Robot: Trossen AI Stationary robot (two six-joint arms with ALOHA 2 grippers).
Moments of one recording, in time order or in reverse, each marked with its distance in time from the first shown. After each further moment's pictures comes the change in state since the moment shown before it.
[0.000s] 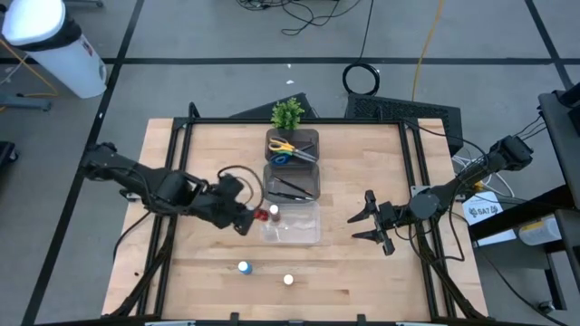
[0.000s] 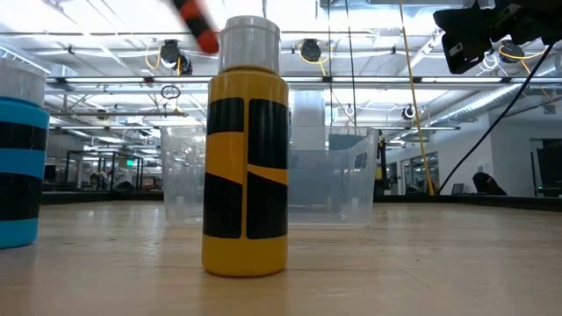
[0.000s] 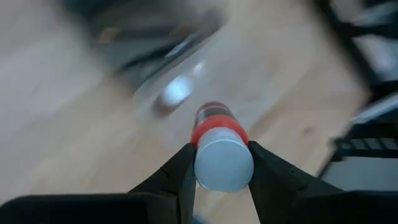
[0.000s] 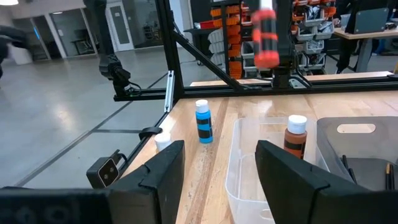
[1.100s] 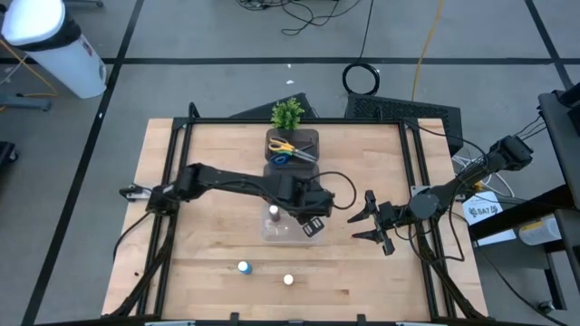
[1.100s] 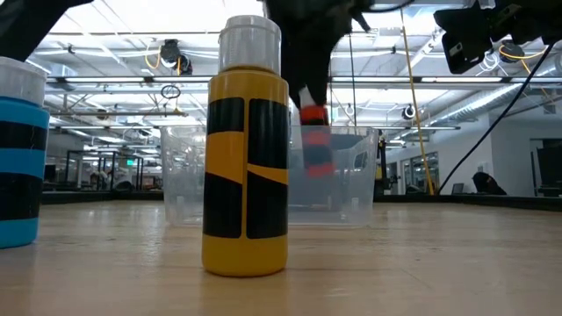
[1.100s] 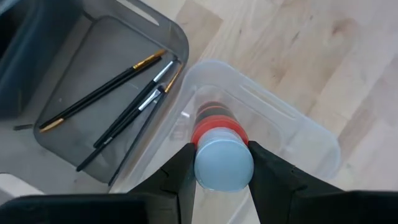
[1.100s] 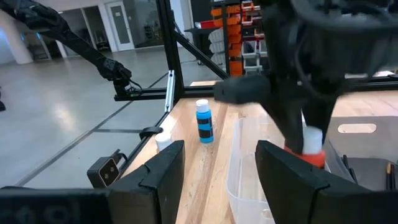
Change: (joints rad) left arm 0.260 0.863 0.798 -0.241 0.175 0.555; right arm 0.000 0.000 0.000 -0.001 0.000 0.000
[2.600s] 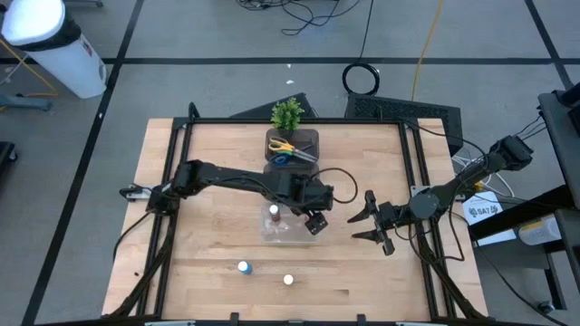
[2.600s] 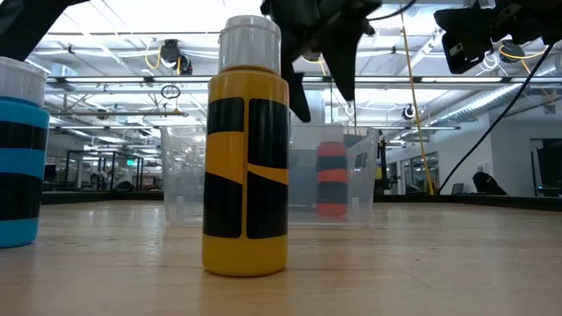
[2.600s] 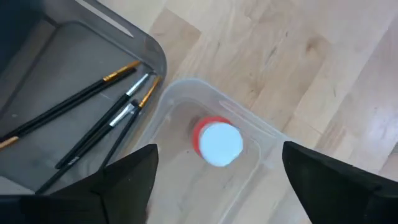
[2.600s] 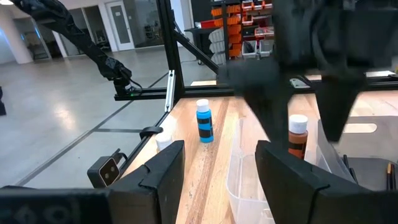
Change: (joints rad) left arm 0.026 -0.037 -0.116 0.174 0.091 0.005; right arm 0.000 0.000 0.000 0.000 -0.002 0.000
